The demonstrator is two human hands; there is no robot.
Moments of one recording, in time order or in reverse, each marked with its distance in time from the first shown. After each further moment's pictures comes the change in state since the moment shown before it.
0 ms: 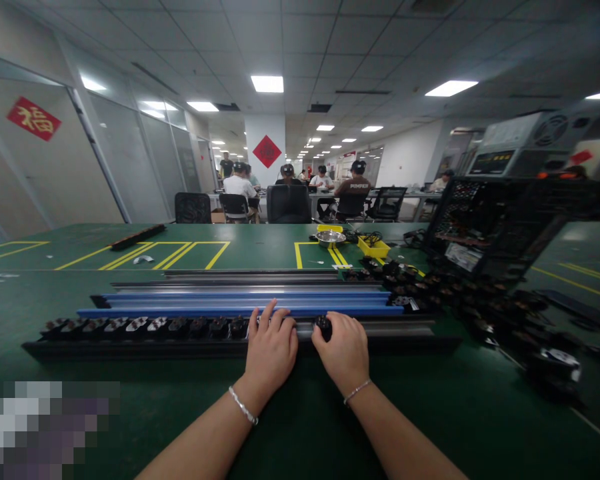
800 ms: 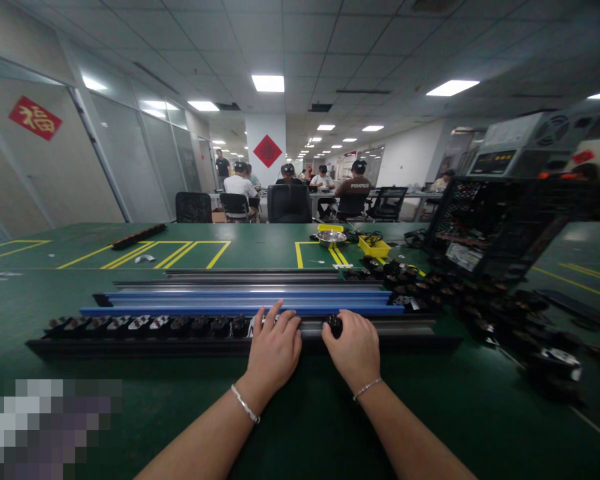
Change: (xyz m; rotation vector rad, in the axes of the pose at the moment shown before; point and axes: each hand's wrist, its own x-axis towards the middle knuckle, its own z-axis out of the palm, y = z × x) left_hand 0.000 0.000 -0.001 -0.028 0.008 0.079; right_hand 0.003 0.009 -0.011 -0.114 -0.019 0.046
